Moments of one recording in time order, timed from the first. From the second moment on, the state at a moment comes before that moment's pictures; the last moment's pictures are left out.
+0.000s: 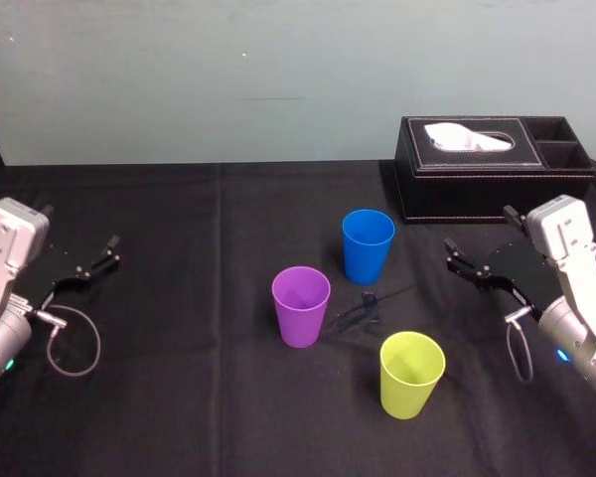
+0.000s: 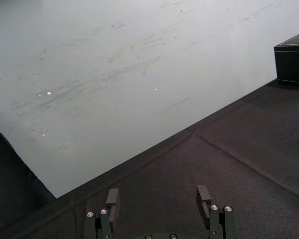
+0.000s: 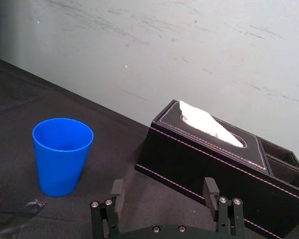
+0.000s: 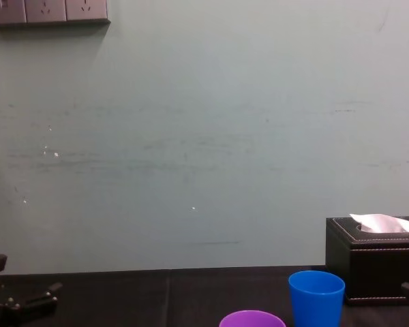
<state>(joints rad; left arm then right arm) -0.20 0.60 0.45 -1.41 -0.25 -0.12 0.03 0.20 0.60 -0.45 -1.41 0.25 -0.12 -0.03</state>
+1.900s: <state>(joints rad) -0.20 0.60 0.45 -1.41 -0.25 -0.12 0.03 -0.23 0.87 -0.15 -1.72 0.49 -0.23 0.36</state>
